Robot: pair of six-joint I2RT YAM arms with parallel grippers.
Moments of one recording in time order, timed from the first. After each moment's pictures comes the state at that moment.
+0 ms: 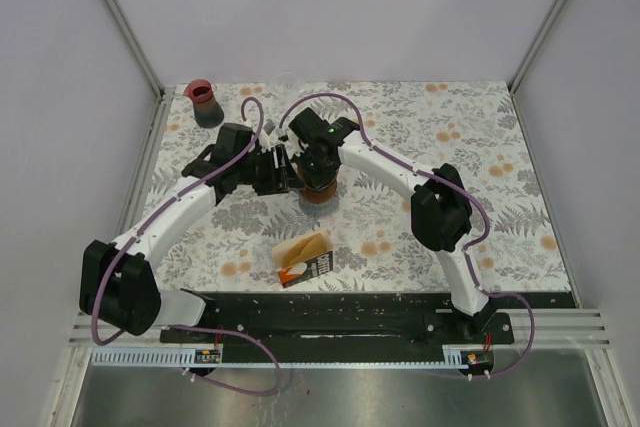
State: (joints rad) left arm -0.36 1.32 1.02 -0.46 0.46 -0.54; right arm 0.80 2.17 1.97 -0.93 -0.04 0.02
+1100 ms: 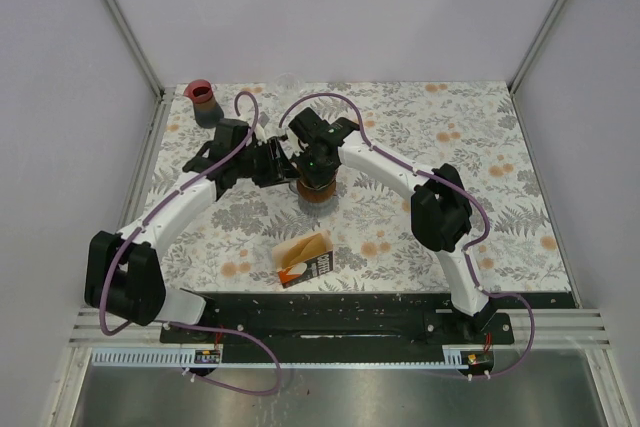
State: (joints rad) left arm -0.32 1.37 1.02 -0.36 0.46 -0.59; right arm 0.80 2.17 1.97 -0.92 -0.05 0.03
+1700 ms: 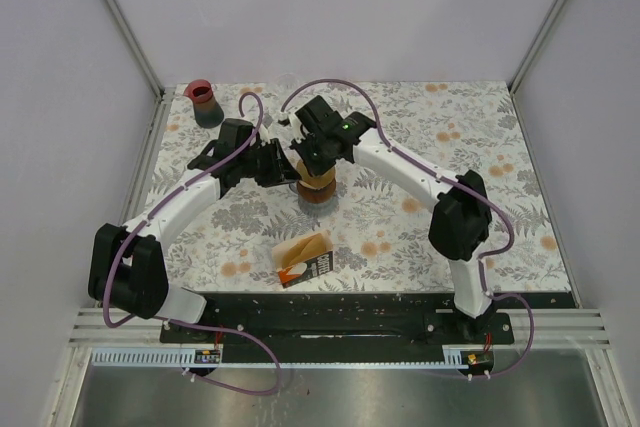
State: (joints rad) left arm -0.33 1.43 1.03 -0.34 0.46 -0.60; right arm 0.80 2.04 1.92 -0.83 -0.06 0.03
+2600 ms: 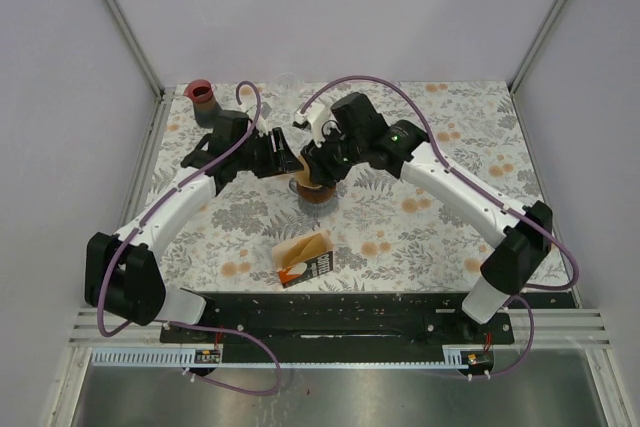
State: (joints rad) left arm -0.33 1.39 1.09 -0.37 0.44 -0.53; right arm 0.78 1.67 1.68 -0.74 -0.27 -0.13
